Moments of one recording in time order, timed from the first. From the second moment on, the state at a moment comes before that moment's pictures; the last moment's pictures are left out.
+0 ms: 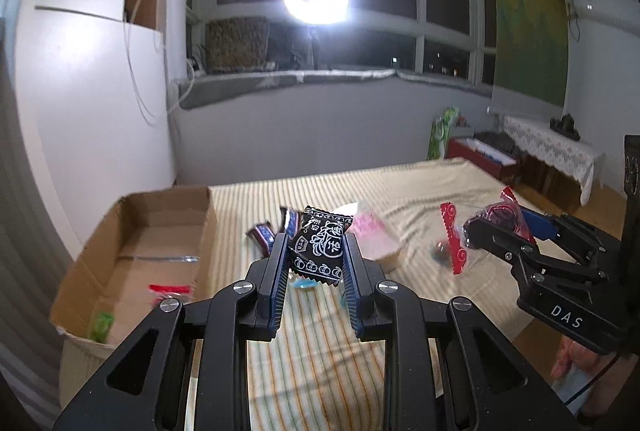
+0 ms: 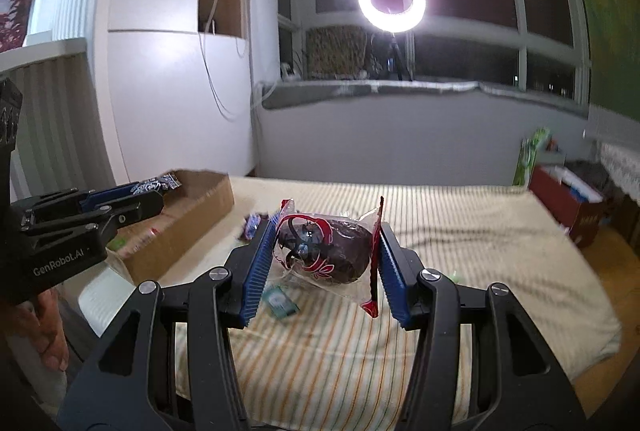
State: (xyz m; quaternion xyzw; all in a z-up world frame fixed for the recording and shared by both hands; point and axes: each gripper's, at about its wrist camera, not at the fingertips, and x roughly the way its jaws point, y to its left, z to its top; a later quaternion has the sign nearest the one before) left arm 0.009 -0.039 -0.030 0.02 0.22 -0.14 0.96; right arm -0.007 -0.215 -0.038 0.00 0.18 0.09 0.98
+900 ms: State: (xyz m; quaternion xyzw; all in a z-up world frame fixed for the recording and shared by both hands) left arm -0.001 0.055 -0.020 -0.05 0.19 -0.08 0.98; right arm 0.021 -0.095 -0.010 -0.08 0.18 0.17 0.97
